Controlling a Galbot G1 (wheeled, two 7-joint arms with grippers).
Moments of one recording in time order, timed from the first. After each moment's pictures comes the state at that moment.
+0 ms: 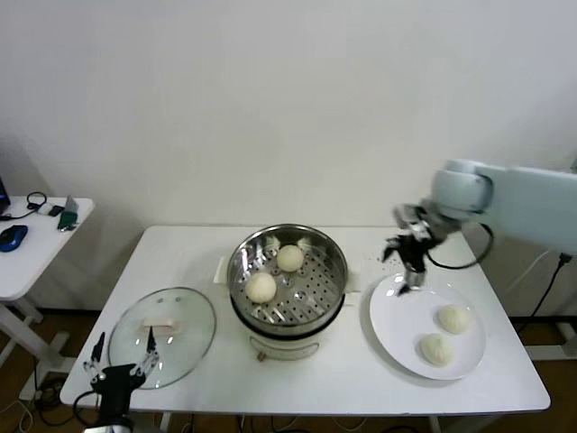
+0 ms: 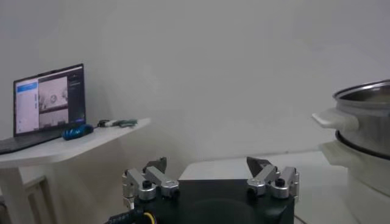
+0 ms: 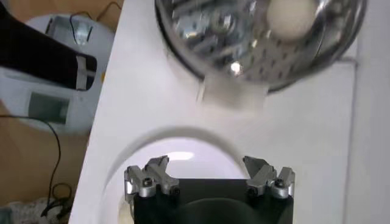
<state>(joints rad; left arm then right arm) 1.76 -1.48 -0.71 -2.02 -0.01 -0.13 -0.17 0.76 0.62 -1.66 1.54 0.46 -0.30 -1.01</state>
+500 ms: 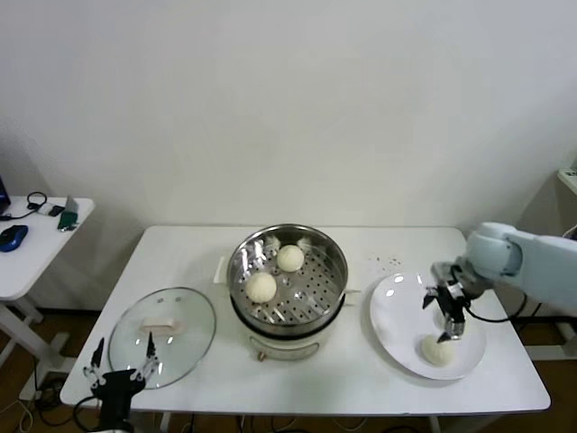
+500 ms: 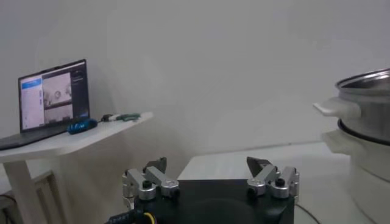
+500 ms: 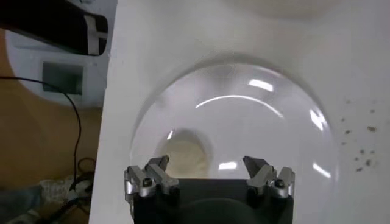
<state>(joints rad) 1.77 -1.50 -0.71 -2.01 0.02 -0.13 -0.17 0.41 0.52 -1.46 1.47 0.24 -0.29 -1.01</state>
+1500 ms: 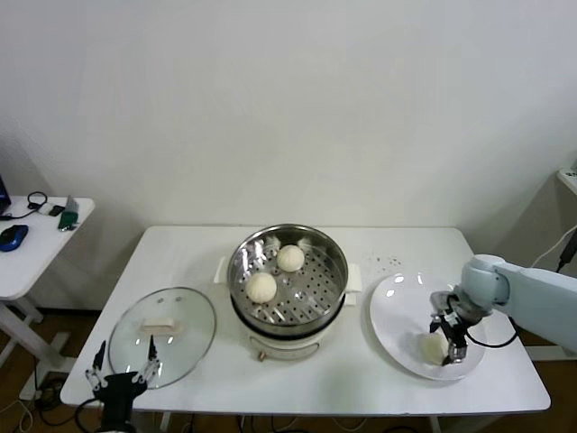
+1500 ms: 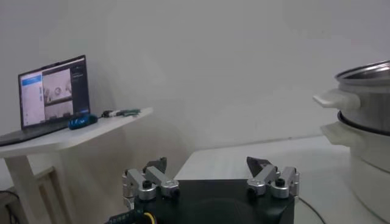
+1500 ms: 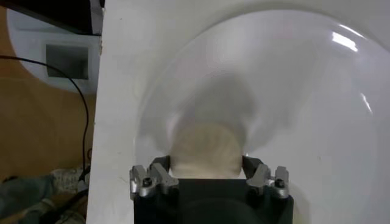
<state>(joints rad) 1.77 -1.50 -0.70 -2.00 0.03 -0.13 -0.18 0.21 0.55 -1.32 1.38 0.15 -0.27 -1.01</state>
